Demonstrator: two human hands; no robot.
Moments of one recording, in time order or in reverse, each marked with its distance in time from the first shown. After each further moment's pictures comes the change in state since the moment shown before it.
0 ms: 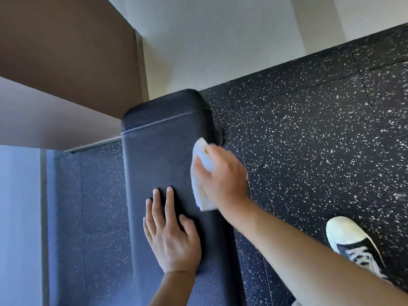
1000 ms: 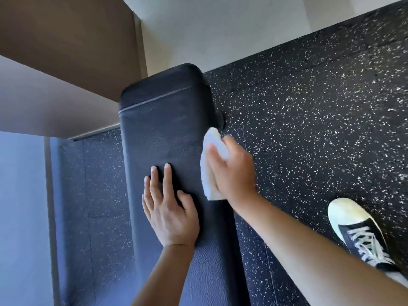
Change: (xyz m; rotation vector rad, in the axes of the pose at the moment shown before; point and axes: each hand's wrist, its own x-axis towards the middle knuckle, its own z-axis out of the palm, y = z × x) left_hand 0.000 -0.001 0.001 -0.005 0.029 -0.009; right_hand -0.036 0.014 -0.018 0.211 -0.048 0.190
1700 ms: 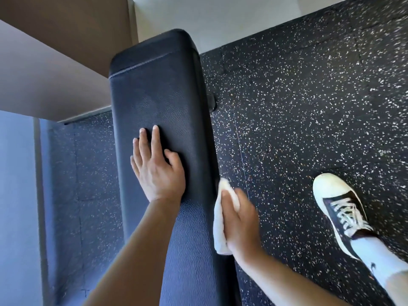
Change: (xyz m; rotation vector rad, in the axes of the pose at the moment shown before) left_hand -0.002 -0.003 0.003 -0.046 0.010 0.044; right_hand -0.184 0.066 -0.038 0.186 -0.080 0.386
